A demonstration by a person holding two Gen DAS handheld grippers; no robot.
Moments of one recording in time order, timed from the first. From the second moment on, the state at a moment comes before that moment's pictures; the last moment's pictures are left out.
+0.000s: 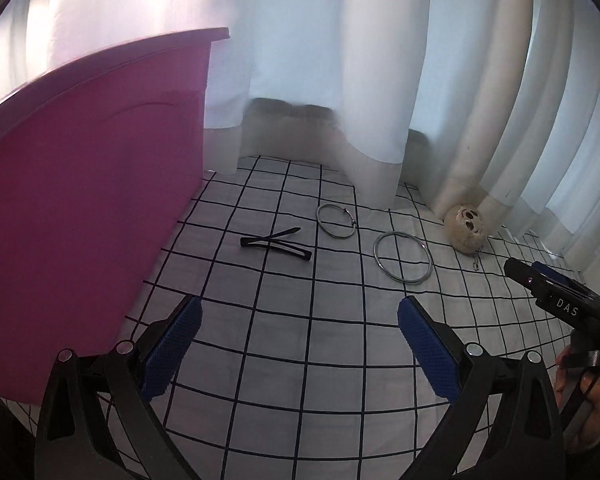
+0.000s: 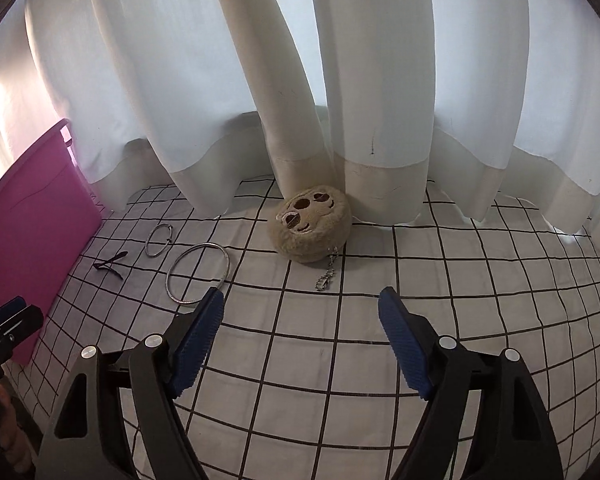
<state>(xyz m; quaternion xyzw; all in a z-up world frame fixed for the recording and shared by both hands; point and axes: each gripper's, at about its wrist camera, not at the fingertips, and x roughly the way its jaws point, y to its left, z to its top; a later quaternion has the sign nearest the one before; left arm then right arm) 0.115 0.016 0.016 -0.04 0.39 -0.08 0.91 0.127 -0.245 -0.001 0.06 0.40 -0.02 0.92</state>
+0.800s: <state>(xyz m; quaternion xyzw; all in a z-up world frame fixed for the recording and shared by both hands) 0.212 0.011 -0.039 0.00 0.45 -0.02 0.89 0.215 -0.252 -0.040 0.08 0.45 -0.04 0.89</state>
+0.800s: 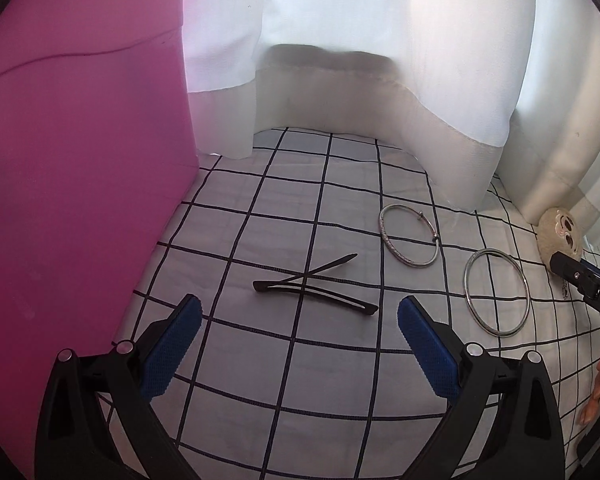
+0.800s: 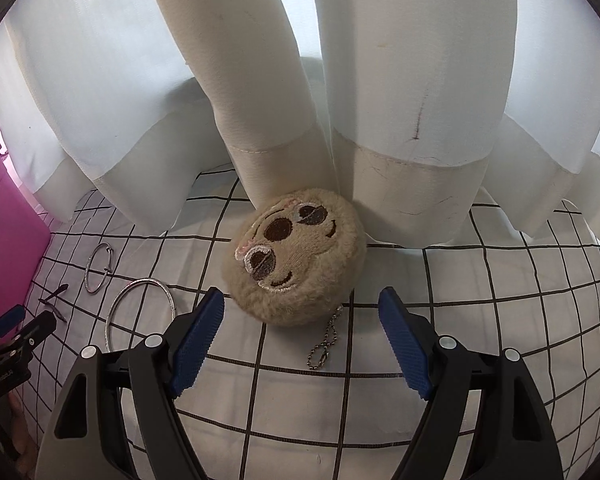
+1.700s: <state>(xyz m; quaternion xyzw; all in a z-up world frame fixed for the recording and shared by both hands) 0.248 0.012 -0.059 0.00 0.46 0.01 0.89 0.282 -0.237 -0.052 0.03 0.46 -0.09 0.88</state>
